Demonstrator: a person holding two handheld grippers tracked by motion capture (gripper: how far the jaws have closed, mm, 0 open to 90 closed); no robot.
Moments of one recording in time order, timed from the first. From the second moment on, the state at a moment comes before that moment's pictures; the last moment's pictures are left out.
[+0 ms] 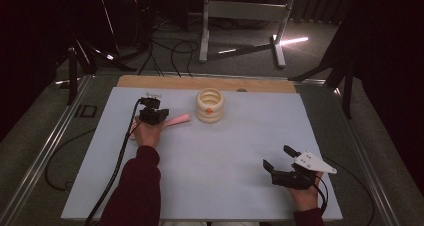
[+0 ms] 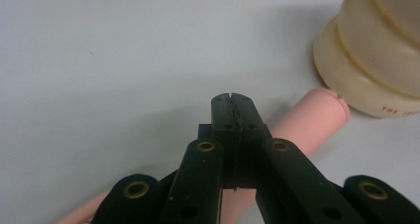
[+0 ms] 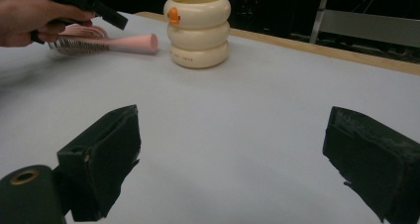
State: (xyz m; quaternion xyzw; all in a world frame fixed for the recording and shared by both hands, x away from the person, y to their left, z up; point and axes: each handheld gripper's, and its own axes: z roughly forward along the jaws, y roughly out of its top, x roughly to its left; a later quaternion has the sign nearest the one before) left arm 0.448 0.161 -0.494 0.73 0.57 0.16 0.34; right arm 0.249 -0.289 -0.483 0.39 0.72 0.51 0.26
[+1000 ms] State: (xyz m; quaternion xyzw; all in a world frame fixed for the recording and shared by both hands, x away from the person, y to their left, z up) left arm 0.422 0.165 -0.500 0.74 0.58 0.10 0.32; right arm 0.248 -0.290 -0.481 0.39 0.72 0.52 0.26
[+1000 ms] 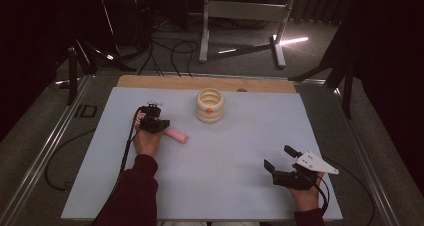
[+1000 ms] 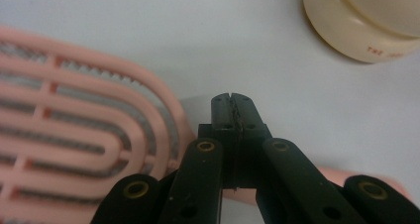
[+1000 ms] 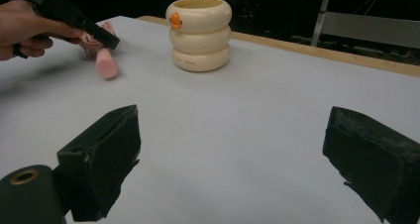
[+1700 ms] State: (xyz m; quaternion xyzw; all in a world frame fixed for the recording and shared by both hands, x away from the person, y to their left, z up) left arm 0.396 0.189 -0.497 0.77 0.55 0.07 0.32; right arm 0.247 -0.288 -0.481 0.39 0.72 0.52 0.25
